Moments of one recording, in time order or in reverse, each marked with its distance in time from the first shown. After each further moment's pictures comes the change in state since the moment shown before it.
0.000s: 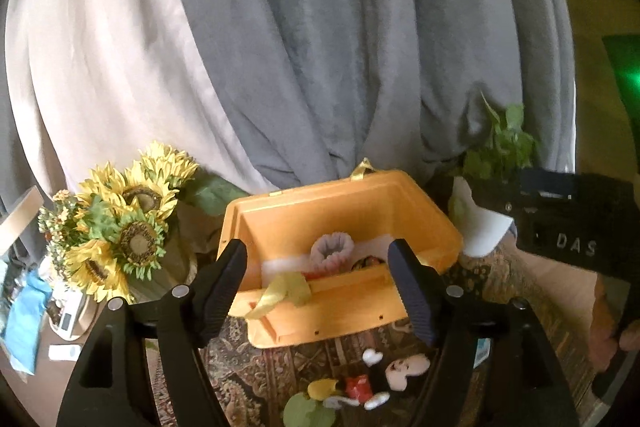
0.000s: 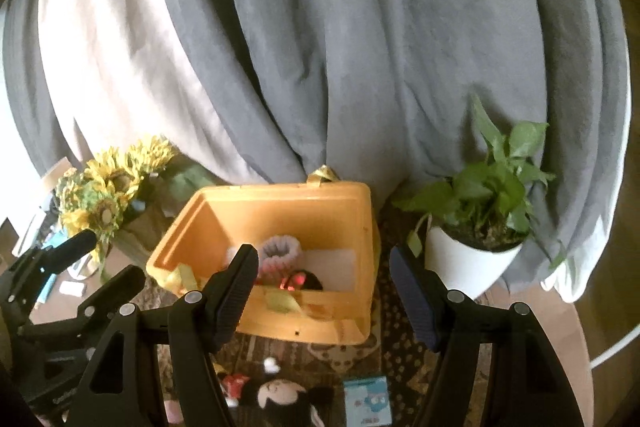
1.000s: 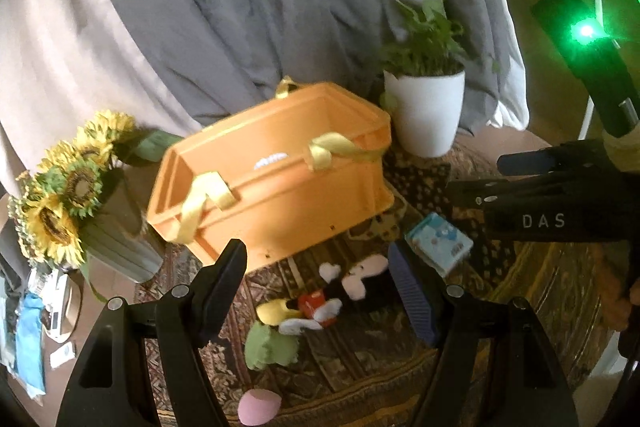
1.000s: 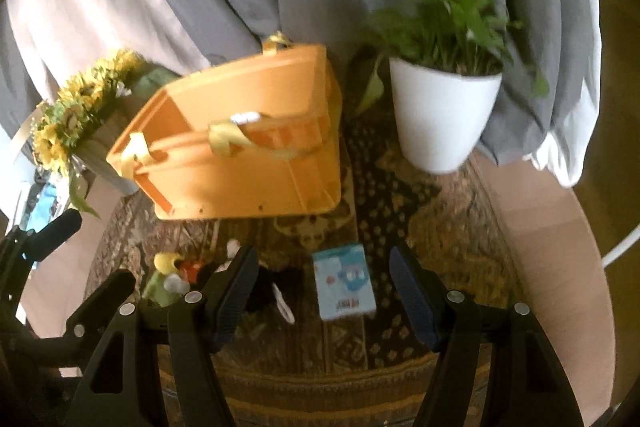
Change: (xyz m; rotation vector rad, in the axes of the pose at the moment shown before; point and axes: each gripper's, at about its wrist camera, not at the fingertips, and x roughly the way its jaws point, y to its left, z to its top) left arm -0.005 -0.063 -0.087 0.201 0.132 -0.109; right arm 0.012 -0.035 -0.112 0.103 0.269 -0.036
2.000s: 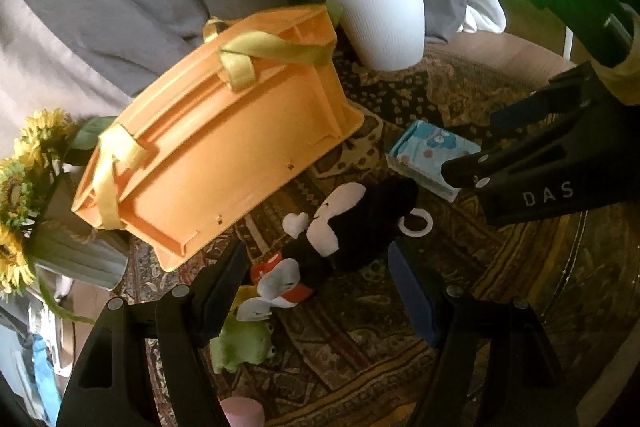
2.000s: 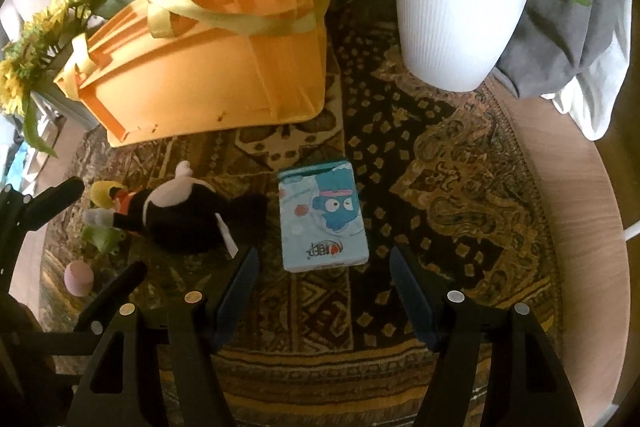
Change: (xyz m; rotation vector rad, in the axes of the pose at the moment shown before) left arm 0.072 -0.035 -0.043 0.222 0.138 -0.040; right arm 0.072 -0.012 -0.039 -0.039 0.202 -0.043
